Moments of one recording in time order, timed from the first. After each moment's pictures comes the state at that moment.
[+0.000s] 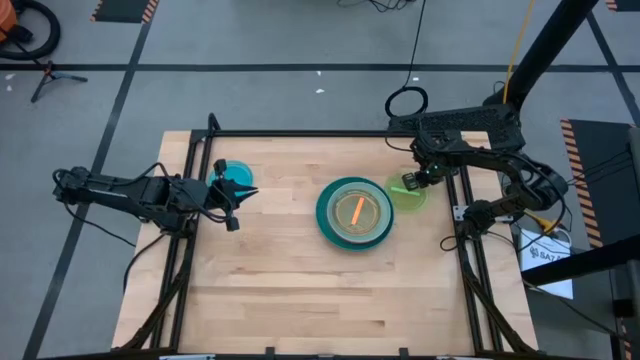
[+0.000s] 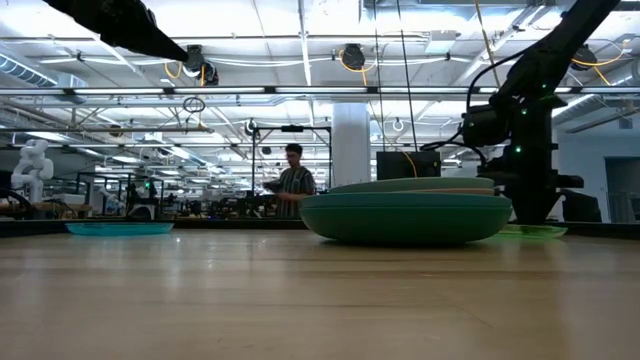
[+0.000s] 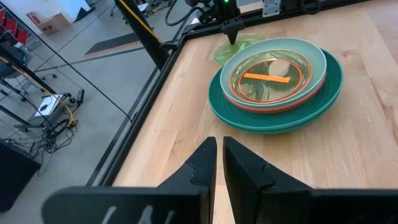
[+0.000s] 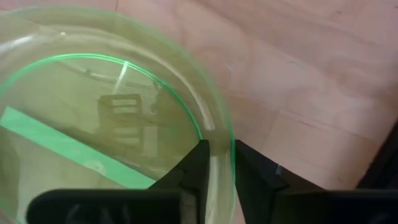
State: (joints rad) left arm -0.15 0.69 0.66 -0.42 -0.47 0.14; right arm -0.91 1.38 0.60 -0.69 0.02 0.33
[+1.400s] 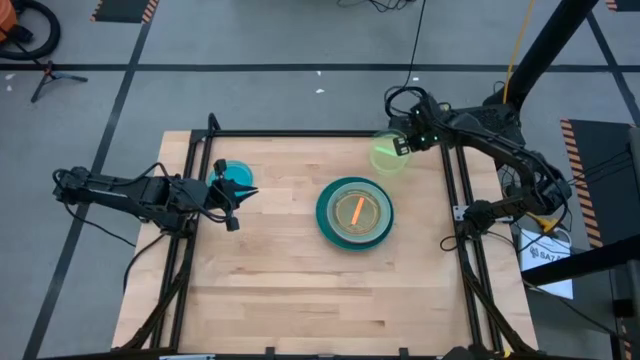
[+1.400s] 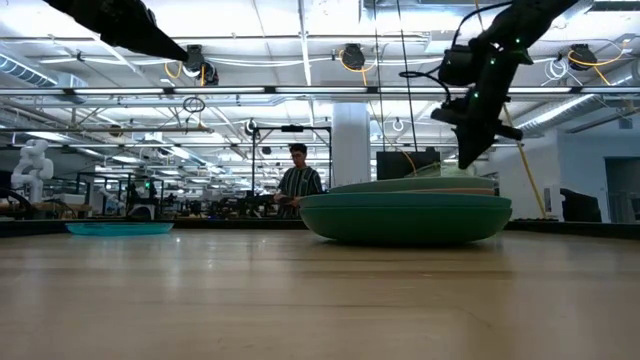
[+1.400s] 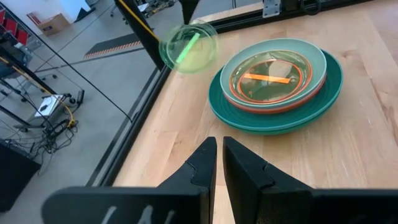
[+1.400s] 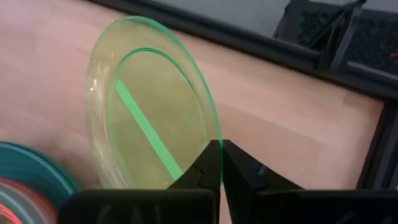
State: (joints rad) left arm -0.15 0.69 0.66 -0.42 -0.47 0.14; right arm -0.91 1.33 0.97 -0.74 0.03 0.31
